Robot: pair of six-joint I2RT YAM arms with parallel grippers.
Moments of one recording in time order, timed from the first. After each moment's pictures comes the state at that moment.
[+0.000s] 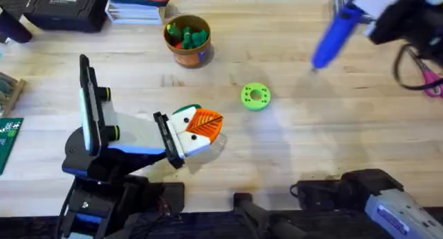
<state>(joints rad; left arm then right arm) -0.17 0.01 0.02 -0.11 0.98 -0.03 0.06 0.78 0.80 -0.16 -0.22 0.02</state>
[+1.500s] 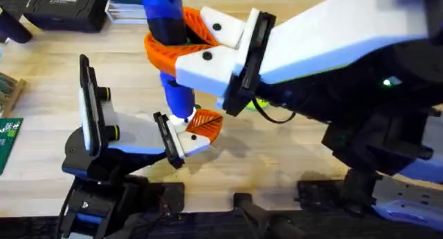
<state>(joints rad) -0.17 0.01 0.02 -0.11 0.98 -0.03 0.97 1.10 0.69 0.64 -0.25 0.04</state>
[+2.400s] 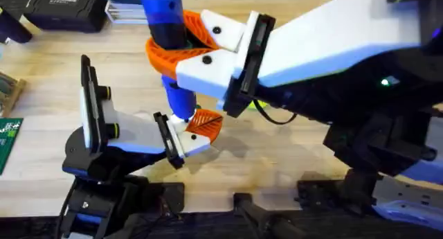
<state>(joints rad) -0.17 0.01 0.02 -0.11 0.98 -0.05 0.97 1.10 0.69 0.60 -0.25 0.00</state>
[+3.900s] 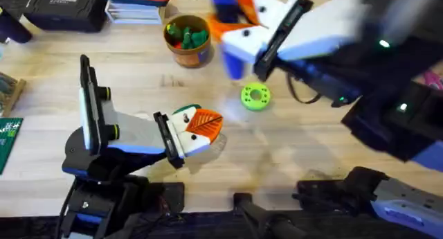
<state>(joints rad) -0.17 0.01 0.02 -0.11 0.98 -0.04 0.73 1.03 0.67 0.37 -0.12 -0.30</state>
